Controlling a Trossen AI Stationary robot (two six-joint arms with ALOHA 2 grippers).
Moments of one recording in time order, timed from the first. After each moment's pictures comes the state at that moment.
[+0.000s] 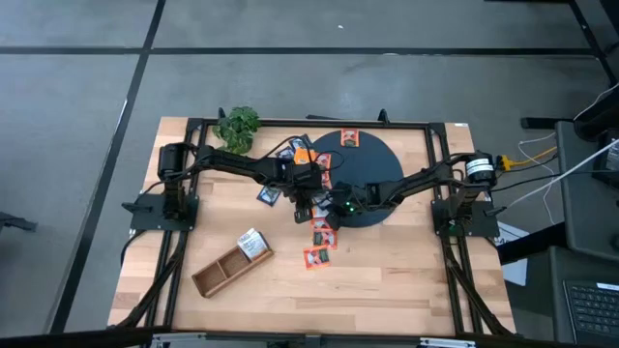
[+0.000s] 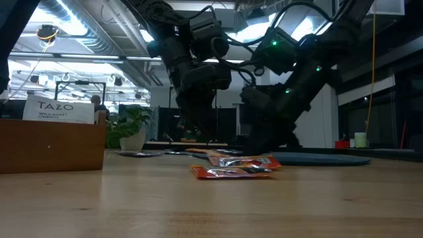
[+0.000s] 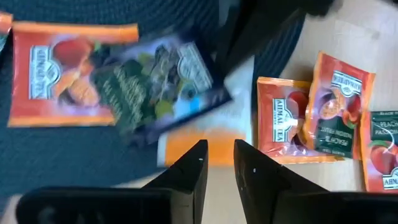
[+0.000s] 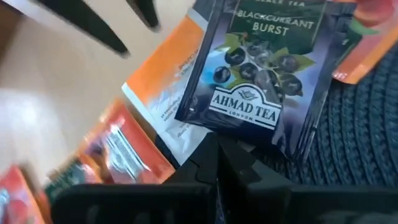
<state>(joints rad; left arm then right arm) 0.15 1.89 1.24 -0.41 0.15 -0.12 -0.01 1.84 0.78 0.13 0.06 0.64</state>
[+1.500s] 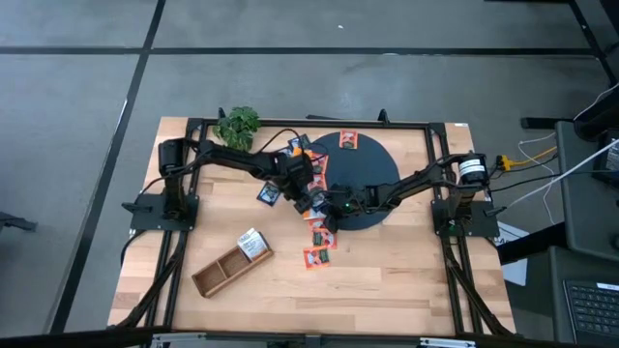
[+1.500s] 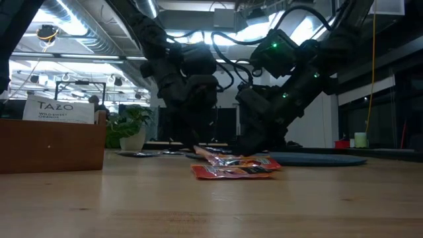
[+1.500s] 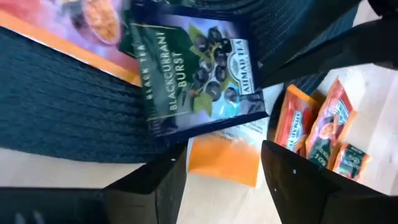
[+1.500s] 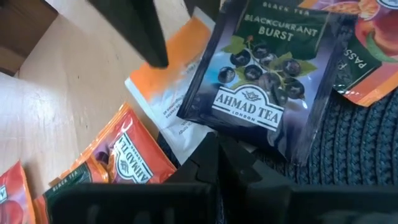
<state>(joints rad) 0.25 1.89 1.11 -0.28 0.37 -0.50 -0.01 1.87 0.77 0.30 0.06 0.51</state>
